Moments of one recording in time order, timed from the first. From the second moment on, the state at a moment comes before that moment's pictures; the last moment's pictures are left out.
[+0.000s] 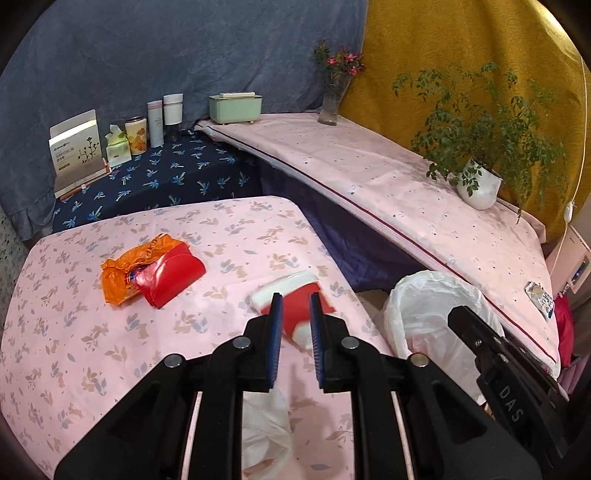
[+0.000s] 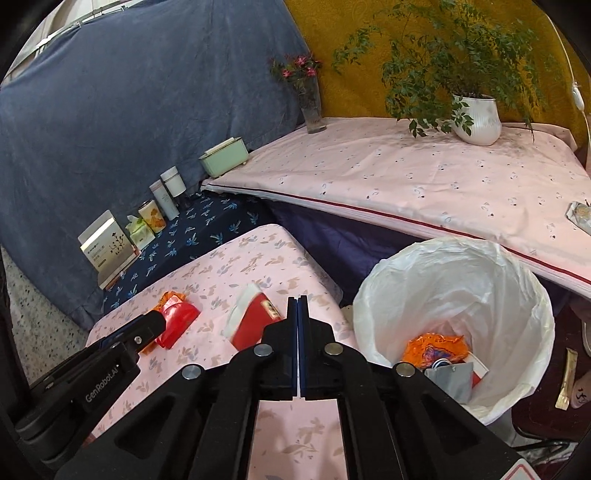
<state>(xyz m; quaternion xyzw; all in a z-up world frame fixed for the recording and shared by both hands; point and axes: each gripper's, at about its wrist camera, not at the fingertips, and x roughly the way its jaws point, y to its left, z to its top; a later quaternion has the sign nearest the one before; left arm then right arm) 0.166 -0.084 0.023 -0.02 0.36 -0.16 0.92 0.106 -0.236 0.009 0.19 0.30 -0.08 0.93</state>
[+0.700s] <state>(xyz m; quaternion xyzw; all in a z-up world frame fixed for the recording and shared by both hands) 0.211 -0.018 -0.034 -0.04 0.41 -0.12 0.90 0.170 -0.207 -0.069 0.24 0.39 -0.05 0.89</state>
